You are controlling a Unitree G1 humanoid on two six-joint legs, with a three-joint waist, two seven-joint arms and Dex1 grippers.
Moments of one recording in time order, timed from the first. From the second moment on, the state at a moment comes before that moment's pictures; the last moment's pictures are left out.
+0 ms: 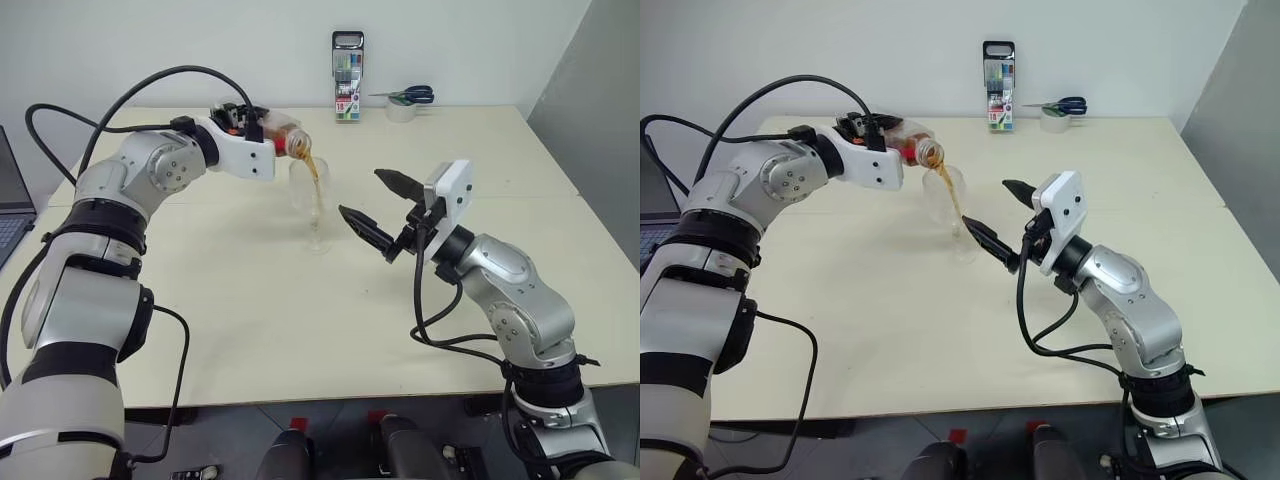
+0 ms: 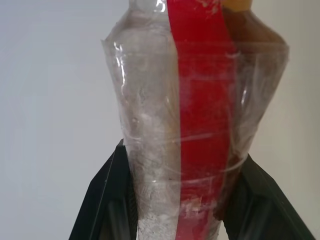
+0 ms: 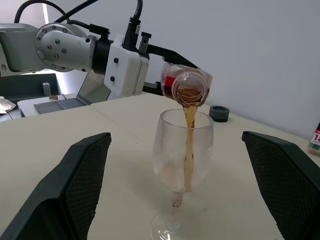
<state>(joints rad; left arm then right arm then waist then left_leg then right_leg) -1.28 0.75 -0.41 1.03 0.73 -0.71 -0.27 -0.50 -0.32 0.10 -0.41 0.44 0.51 0.48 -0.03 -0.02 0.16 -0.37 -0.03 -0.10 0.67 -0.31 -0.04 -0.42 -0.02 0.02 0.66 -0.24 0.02</state>
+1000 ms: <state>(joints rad) -1.34 0.76 -0.46 1.07 0.80 -0.73 -0.21 -0.50 -0.30 0.10 -0.41 0.42 0.51 0.50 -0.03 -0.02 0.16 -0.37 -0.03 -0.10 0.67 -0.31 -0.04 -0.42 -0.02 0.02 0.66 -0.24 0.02</state>
